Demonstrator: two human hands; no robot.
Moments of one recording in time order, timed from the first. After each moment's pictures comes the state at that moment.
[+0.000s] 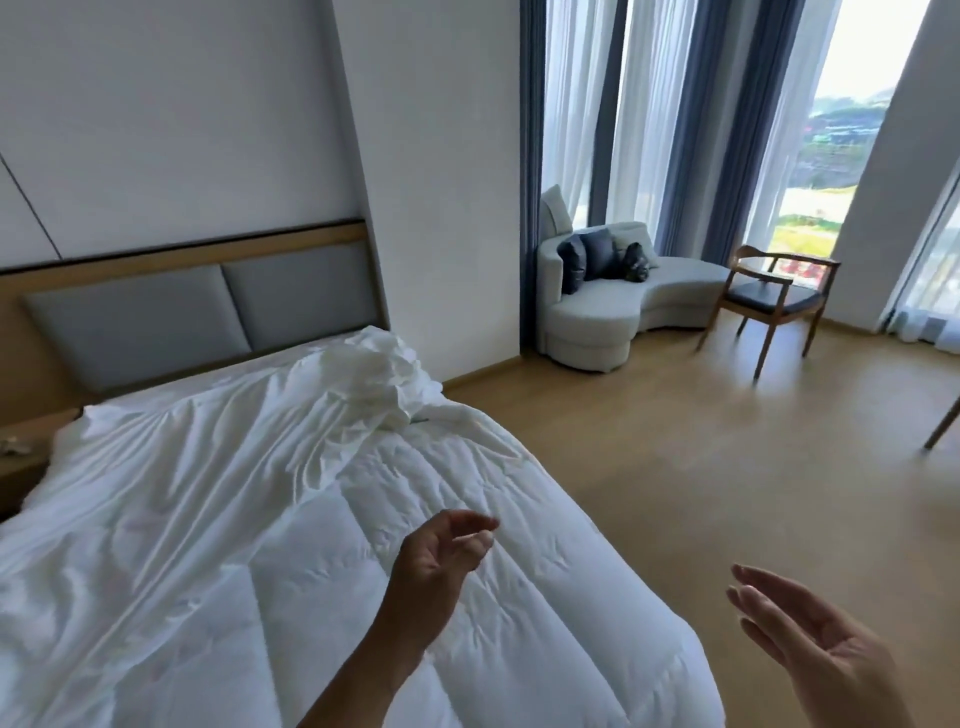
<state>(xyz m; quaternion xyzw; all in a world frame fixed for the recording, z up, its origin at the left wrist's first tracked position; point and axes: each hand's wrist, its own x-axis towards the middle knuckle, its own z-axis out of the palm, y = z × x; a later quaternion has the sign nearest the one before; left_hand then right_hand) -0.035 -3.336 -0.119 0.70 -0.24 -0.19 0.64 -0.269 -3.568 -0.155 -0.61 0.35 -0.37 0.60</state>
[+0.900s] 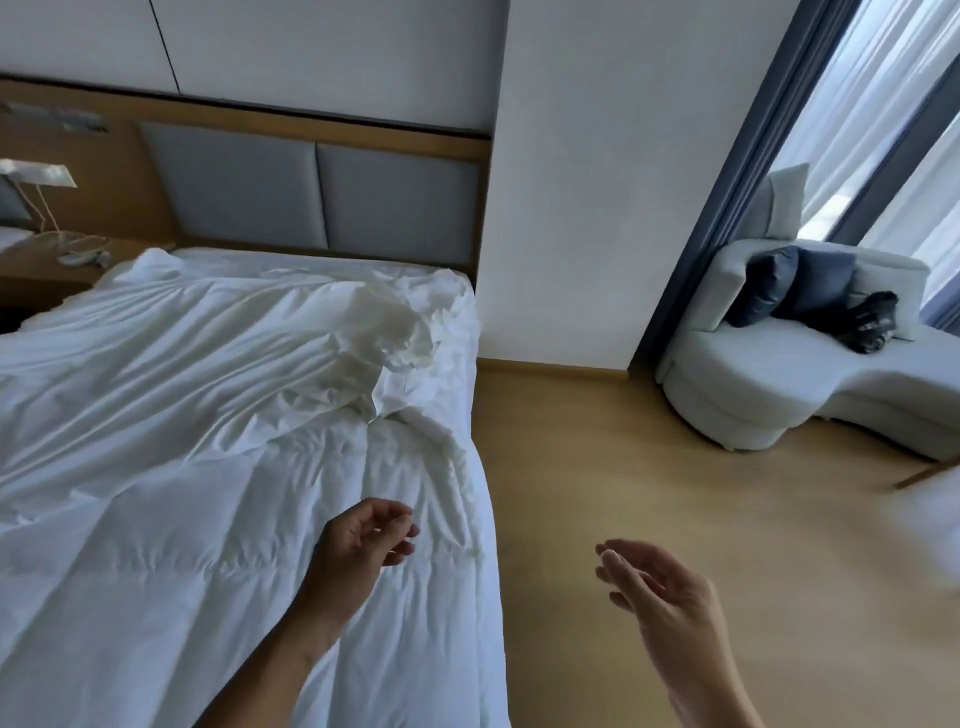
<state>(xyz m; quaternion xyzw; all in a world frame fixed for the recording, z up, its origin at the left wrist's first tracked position) 0.245 -3.743 -0.197 0.71 0.08 -0.05 0.70 0.182 -4.041 -0.171 -0.73 0.15 -0.09 0.66</state>
